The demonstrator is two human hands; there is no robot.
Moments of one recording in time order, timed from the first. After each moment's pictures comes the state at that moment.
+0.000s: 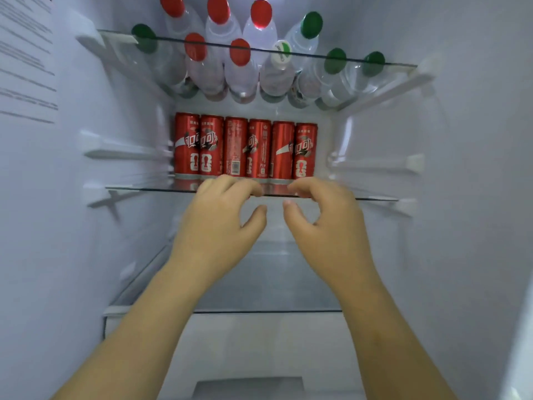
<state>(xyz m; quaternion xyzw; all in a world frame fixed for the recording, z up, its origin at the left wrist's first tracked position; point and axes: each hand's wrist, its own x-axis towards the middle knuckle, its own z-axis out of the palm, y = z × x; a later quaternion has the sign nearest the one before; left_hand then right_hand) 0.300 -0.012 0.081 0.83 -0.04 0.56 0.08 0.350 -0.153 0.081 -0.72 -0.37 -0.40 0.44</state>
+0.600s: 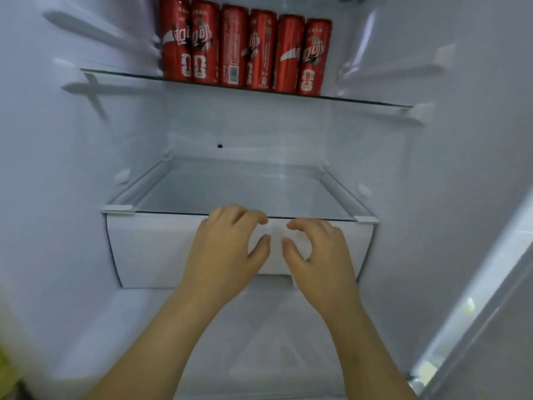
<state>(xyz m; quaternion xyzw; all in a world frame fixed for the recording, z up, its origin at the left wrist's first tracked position) 0.277 -0.045 -0.057 0.91 0.01 0.38 0.14 0.337 -0.181 -0.067 -0.83 -0.31 -0.24 0.40</state>
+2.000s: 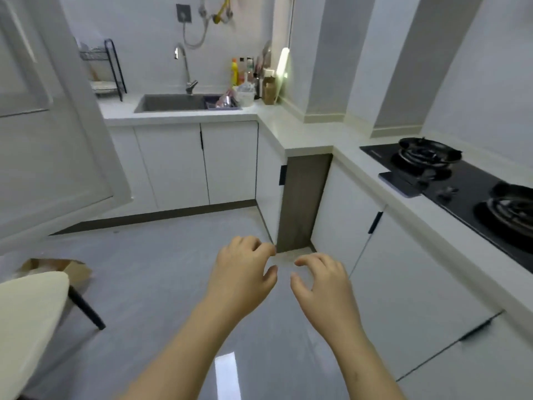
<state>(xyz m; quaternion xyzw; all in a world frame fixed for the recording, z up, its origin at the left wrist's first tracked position) -0.127 -0.542 -0.179 0.65 -0.72 0.01 0.25 -0.274 -0.558 -0.197 -0.77 0.56 -0.27 0.15</state>
